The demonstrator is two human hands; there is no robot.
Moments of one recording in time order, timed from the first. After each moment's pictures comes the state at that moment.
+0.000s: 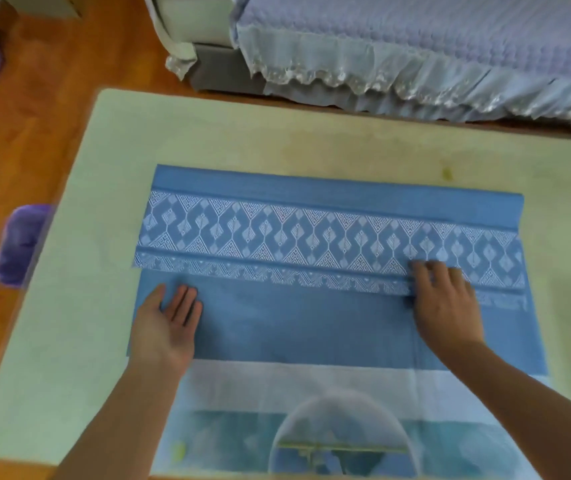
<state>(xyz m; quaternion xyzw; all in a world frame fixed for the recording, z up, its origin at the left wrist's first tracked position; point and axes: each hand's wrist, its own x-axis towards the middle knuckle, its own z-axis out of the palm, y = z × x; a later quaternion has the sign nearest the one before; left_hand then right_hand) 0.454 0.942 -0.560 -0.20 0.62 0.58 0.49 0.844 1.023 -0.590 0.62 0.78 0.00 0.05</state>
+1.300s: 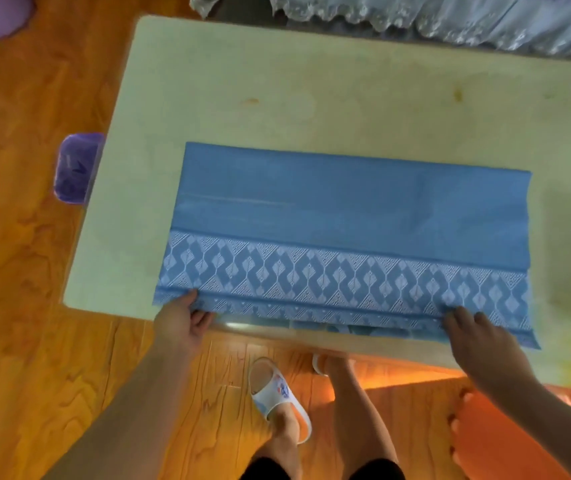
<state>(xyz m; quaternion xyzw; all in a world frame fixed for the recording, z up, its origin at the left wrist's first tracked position) 0.464 0.749 -0.550 -0.21 0.71 0.47 0.48 0.926 0.810 -0.543 0.48 0.83 -0.04 0.27</state>
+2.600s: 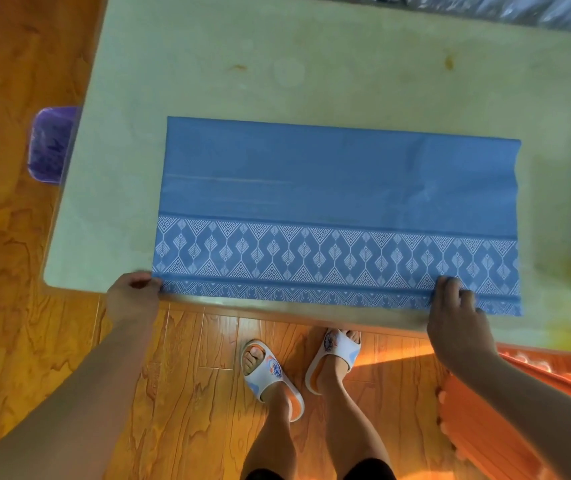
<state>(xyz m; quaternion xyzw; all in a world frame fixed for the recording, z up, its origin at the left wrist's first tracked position) 0.409 0.713 -0.583 0.11 0.92 0.23 0.29 0.891 0.773 -0.547 0.59 0.67 -0.06 0.44</state>
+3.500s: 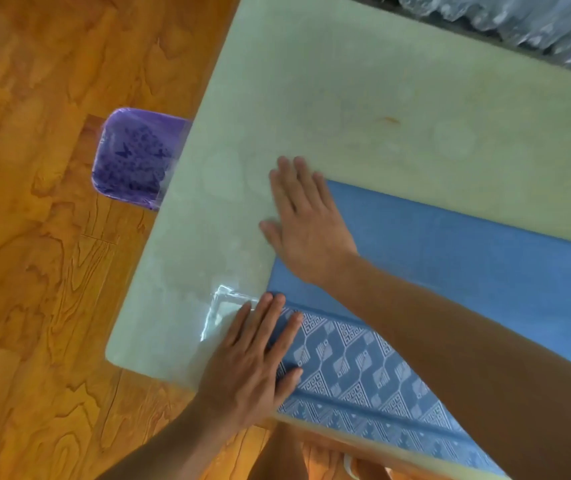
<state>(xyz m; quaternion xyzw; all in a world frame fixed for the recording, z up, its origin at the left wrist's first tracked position) 0.351 0.752 -0.626 0.74 0.65 -0.04 0.17 0.420 0.979 -0.621 0.36 0.93 -0.10 0.02</state>
